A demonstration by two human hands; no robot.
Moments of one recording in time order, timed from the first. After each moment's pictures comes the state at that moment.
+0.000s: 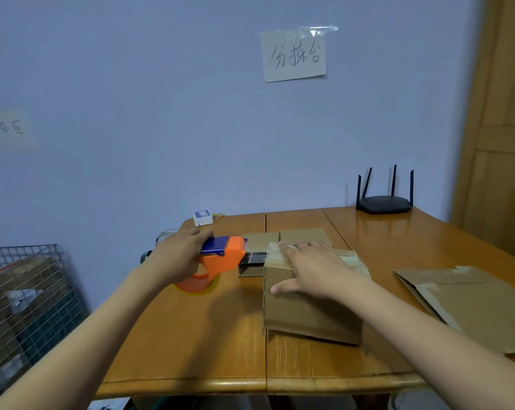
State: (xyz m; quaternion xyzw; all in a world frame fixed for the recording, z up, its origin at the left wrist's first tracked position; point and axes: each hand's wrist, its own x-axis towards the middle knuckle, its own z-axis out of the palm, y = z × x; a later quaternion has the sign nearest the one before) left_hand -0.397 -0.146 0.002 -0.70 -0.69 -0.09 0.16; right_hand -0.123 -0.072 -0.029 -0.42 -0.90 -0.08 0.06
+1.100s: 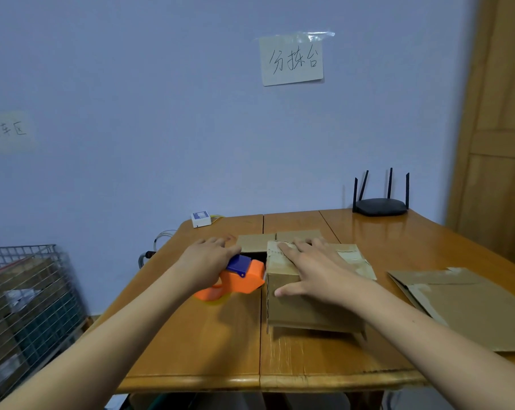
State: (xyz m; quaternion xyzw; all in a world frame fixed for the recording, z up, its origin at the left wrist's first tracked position) left_hand -0.345 -0.135 -0.011 -0.72 -0.65 0.05 0.24; right_hand -0.094 -0.094 -0.019 -0.40 -0.91 -0.07 0.08
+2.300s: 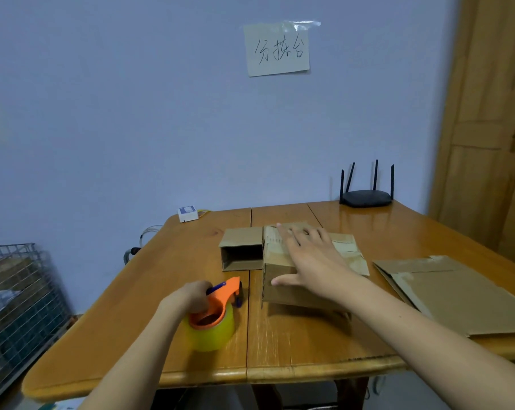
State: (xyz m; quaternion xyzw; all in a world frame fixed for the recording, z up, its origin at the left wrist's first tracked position) left_hand -0.363 -0.103 -0.101 -0.55 -0.82 0.03 -0.15; right_hand -0.082 -0.076 -0.042 -0.42 -0.89 -0.13 0.12
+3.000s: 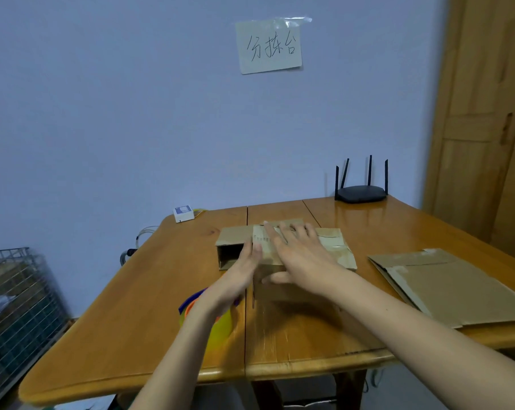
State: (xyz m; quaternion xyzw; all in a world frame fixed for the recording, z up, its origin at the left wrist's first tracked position) left_hand -0.260 -0.132 -0.066 -0.63 -0.54 -0.40 -0.39; right_hand -0.093 -0.079 -0.044 -0.39 -0.89 -0.17 0.14
